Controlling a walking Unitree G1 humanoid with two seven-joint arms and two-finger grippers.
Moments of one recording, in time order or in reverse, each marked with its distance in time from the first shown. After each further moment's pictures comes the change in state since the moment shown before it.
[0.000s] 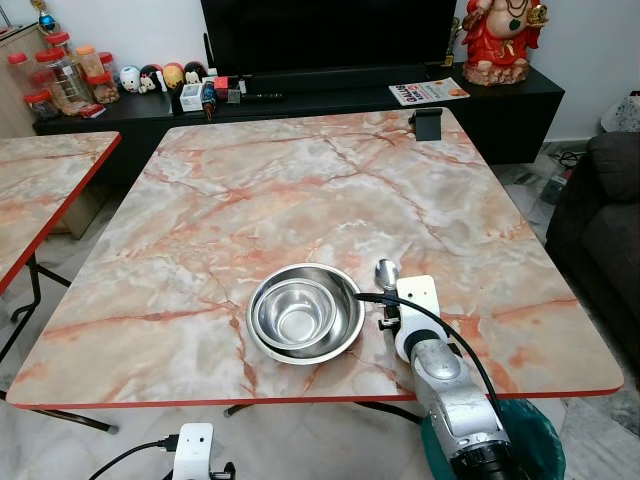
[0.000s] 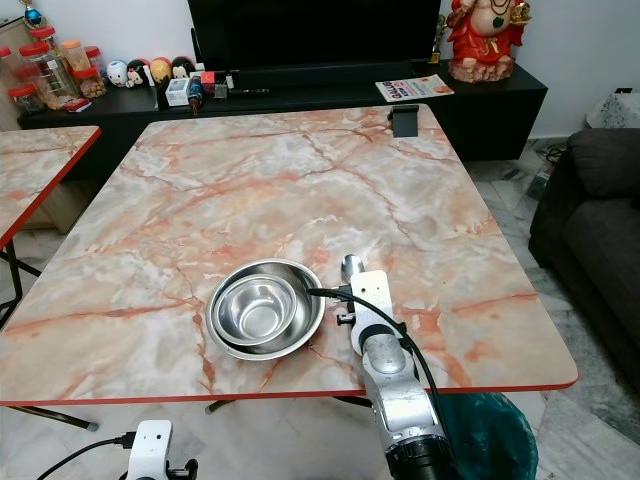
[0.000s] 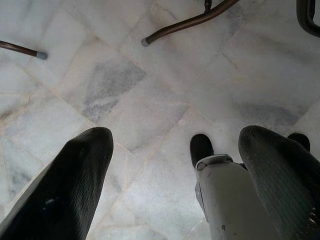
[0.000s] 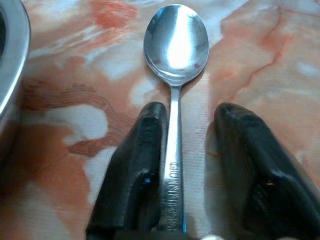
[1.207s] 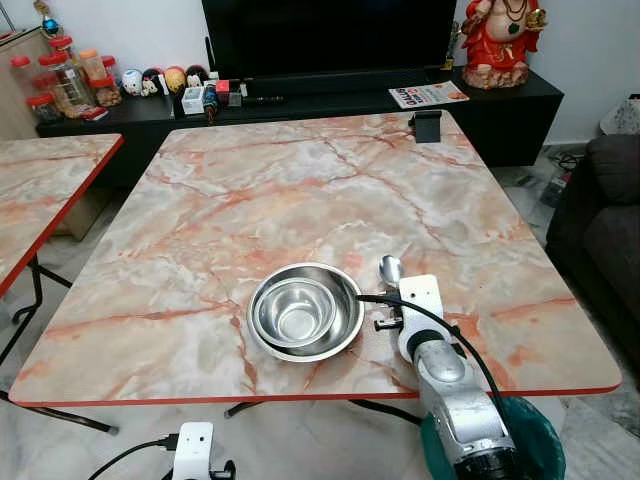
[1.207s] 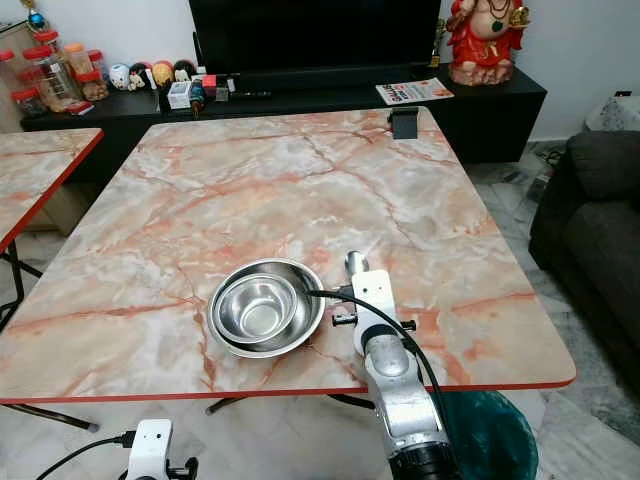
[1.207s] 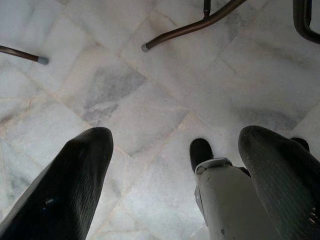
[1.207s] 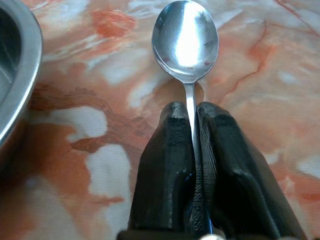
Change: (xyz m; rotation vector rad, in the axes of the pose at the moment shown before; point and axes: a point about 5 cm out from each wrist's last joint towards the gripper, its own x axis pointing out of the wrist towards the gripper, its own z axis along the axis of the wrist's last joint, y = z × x) left arm 0.000 0.000 0.001 0.000 -0.017 -0.001; right arm -0.005 -0.004 0.004 -0.013 -0.020 -0.011
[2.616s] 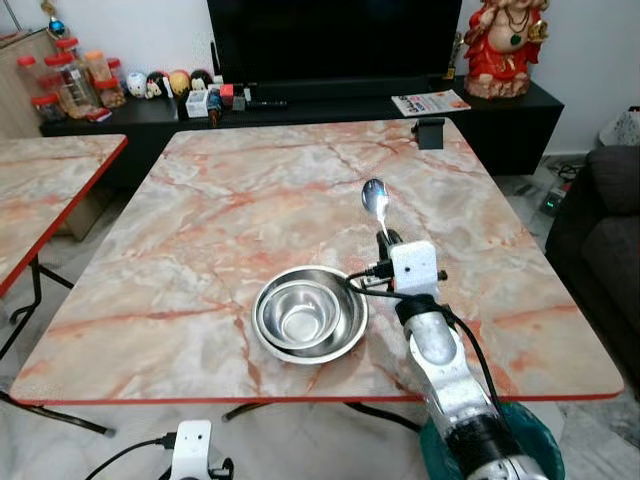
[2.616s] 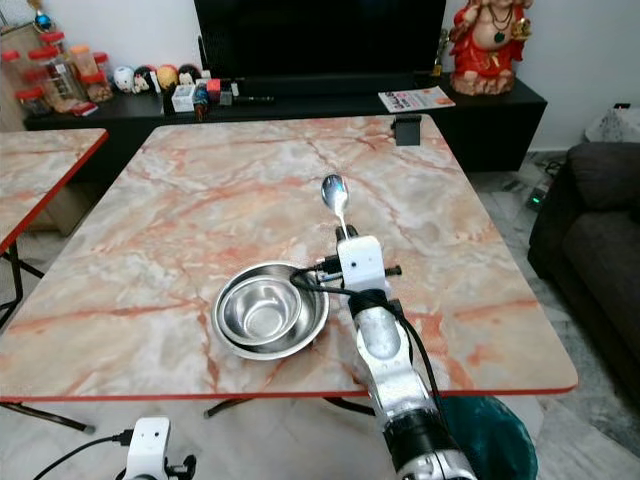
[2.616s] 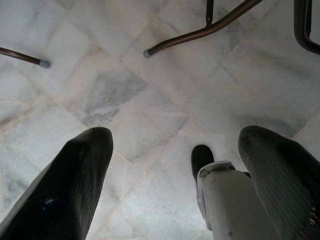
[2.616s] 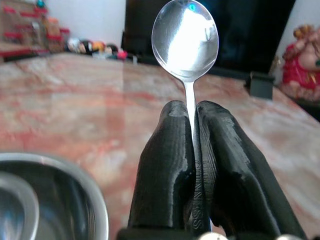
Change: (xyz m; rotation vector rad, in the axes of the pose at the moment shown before) left arm 0.000 0.001 0.002 -0.007 -0.008 0.011; right arm 0.009 0.002 0.040 -0.072 -0.478 0.033
